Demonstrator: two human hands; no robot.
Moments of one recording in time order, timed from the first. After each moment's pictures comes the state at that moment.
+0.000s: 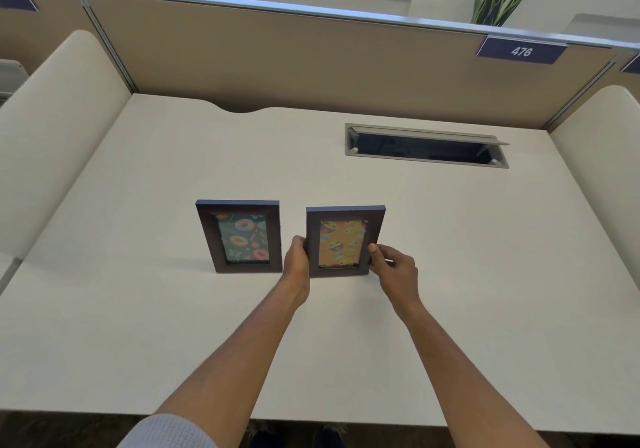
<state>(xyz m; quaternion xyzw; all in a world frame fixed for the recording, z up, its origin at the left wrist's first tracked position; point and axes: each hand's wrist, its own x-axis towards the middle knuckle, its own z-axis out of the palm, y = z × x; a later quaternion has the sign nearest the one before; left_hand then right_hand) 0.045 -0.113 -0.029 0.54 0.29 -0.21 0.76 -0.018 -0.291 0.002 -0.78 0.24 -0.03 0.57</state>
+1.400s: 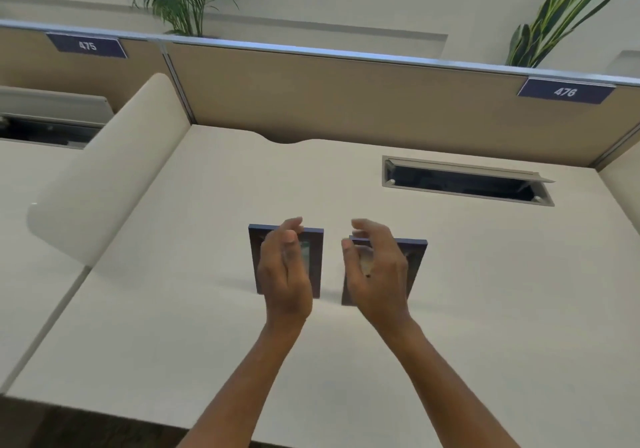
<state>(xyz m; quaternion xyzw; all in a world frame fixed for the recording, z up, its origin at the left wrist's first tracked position) 0.001 -0.036 0.099 0.75 0.06 0.23 0.62 0.005 -0.170 0.103 -0.83 -0.06 -0.25 0.48</state>
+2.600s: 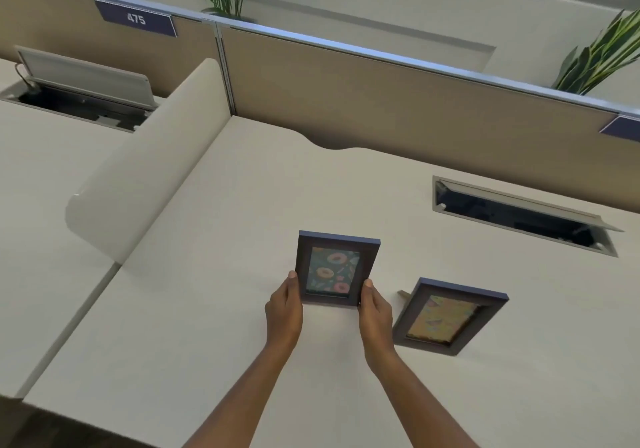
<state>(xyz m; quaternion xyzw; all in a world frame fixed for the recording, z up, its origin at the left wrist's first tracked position) 0.048 0.068 -0.008 0.73 0.28 -0.03 0.63 0.050 -0.083 -0.019 -0.70 0.24 0.07 0.66</state>
